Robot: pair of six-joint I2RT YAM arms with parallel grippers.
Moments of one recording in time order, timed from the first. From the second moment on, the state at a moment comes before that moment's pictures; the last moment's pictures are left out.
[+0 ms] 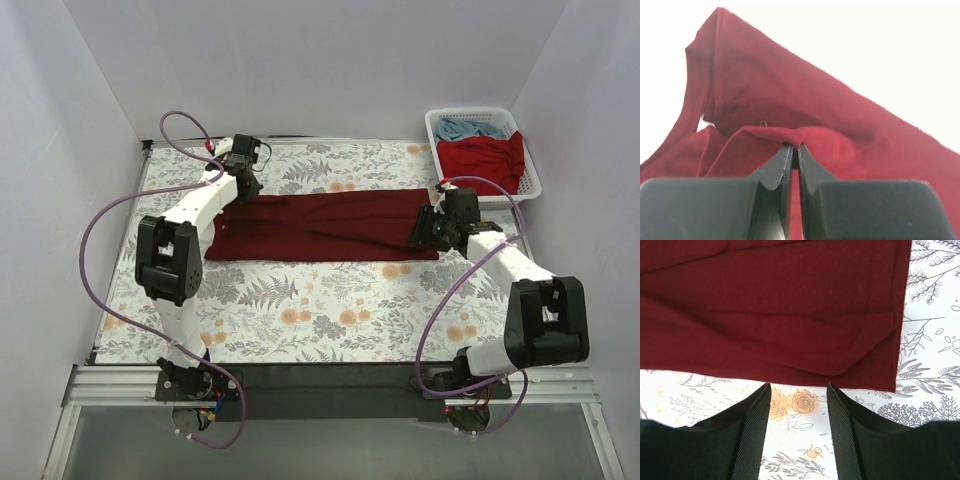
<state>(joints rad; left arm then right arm) -0.29 1.91 1.56 -0.62 -0.39 -0.75 0.14 1.42 0.84 -0.29 -0.21 0.32</state>
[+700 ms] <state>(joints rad) -0.24 2.02 1.60 -0.48 -0.36 -0.70 0.14 1.52 0.88 -0.29 -0.12 0.31</state>
